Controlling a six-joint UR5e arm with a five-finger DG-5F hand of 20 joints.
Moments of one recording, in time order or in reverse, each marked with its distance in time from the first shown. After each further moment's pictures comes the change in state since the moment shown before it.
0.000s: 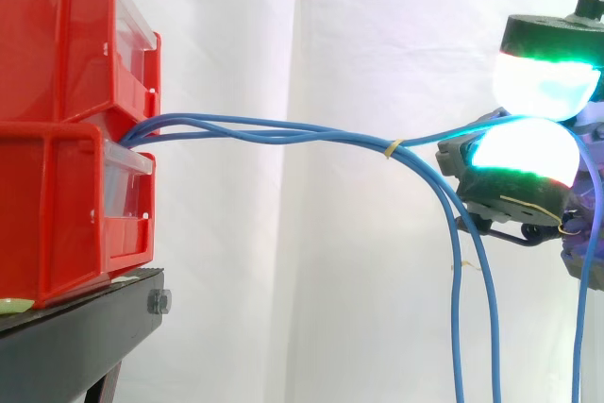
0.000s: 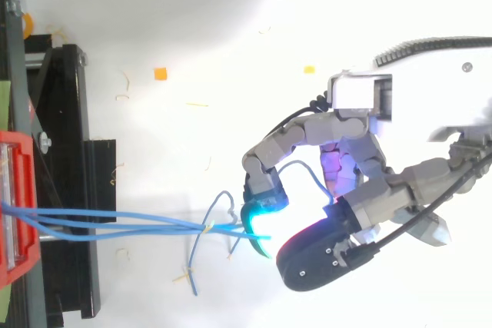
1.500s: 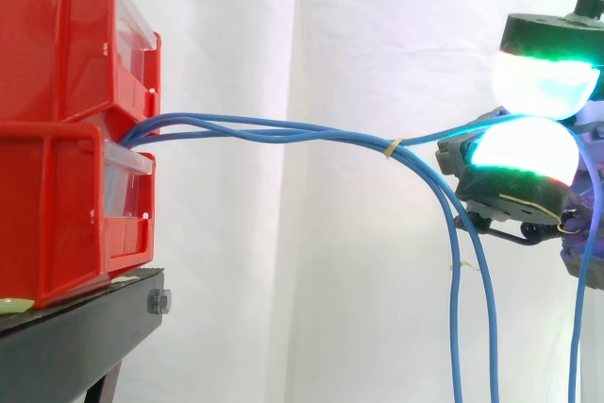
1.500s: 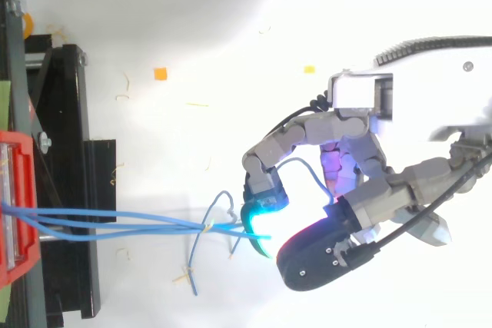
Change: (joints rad) arm 0.000 0.001 0.000 0.000 0.000 0.000
